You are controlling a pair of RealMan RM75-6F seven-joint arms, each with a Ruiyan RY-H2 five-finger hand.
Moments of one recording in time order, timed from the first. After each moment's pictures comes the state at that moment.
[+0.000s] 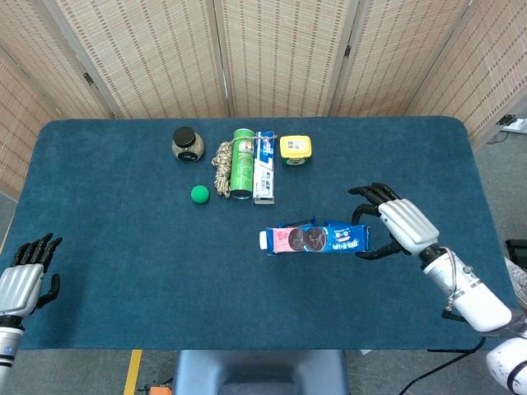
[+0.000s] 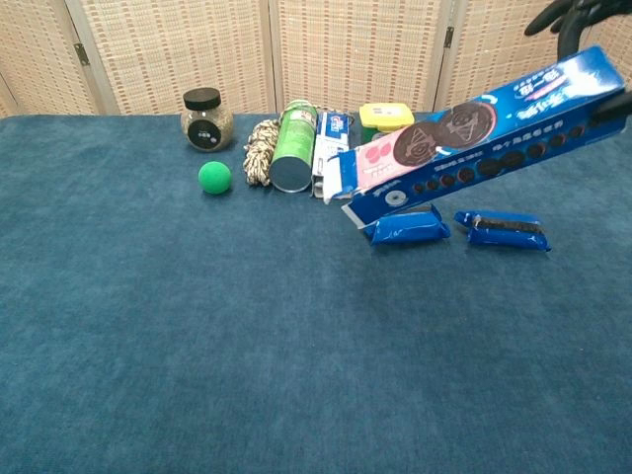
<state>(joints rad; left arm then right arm) -0.21 -1.11 -0.06 -1.56 1.31 1.24 0.07 0.53 -0.91 0.23 -1.82 -1.47 0.91 0.38</state>
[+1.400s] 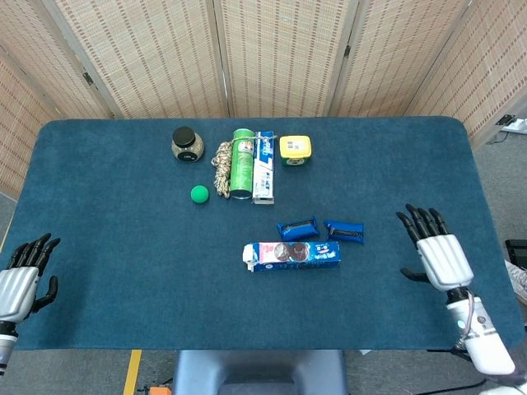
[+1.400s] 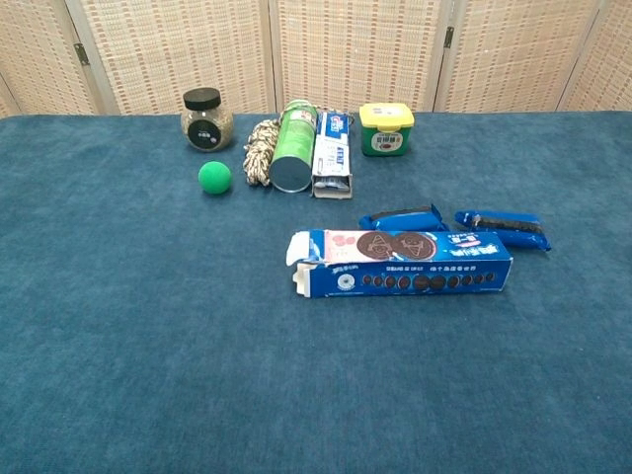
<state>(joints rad) -0.18 -1.08 -0.04 -1.57 1.41 1.31 -0.04 0.29 -1.17 0.03 -1.62 -1.42 1.35 -0.22</state>
